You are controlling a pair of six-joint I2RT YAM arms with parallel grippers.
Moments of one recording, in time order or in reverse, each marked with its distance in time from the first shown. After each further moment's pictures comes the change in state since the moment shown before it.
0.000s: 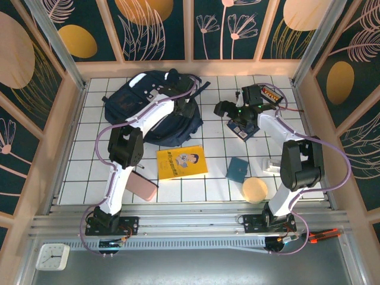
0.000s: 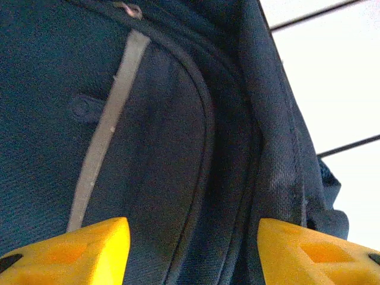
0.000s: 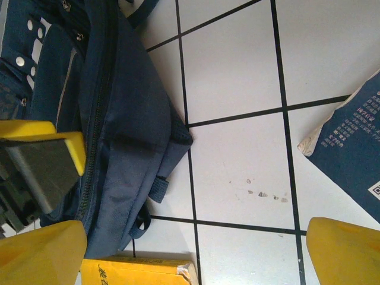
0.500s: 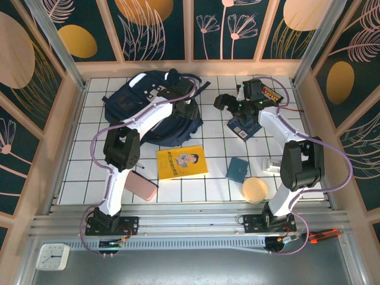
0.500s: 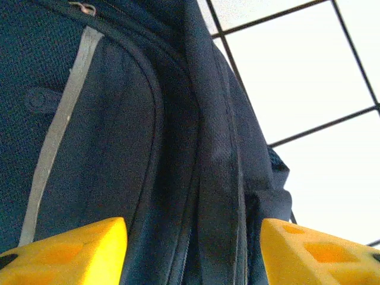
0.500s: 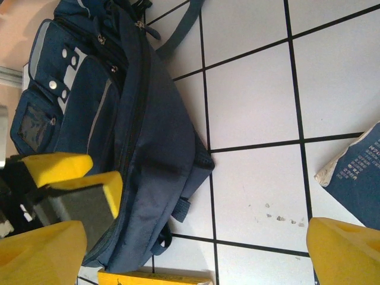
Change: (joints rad) left arm -0.008 -0.066 -0.089 0.085 0.057 -0.019; right arm 0.000 0.000 0.069 0.002 0.007 0.011
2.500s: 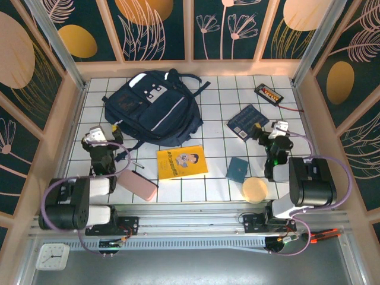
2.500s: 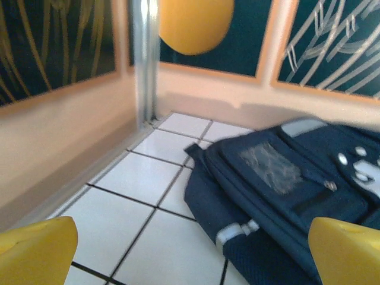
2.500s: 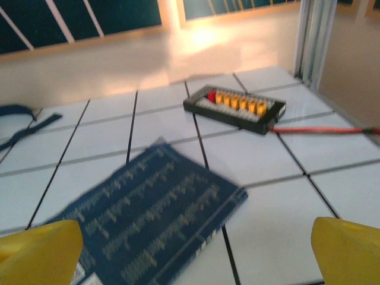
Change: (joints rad) left arm 0.565 -0.960 -1.822 1.853 -0.244 0.106; right arm -0.290 -0.223 -1.030 1.447 0.391 -0.434
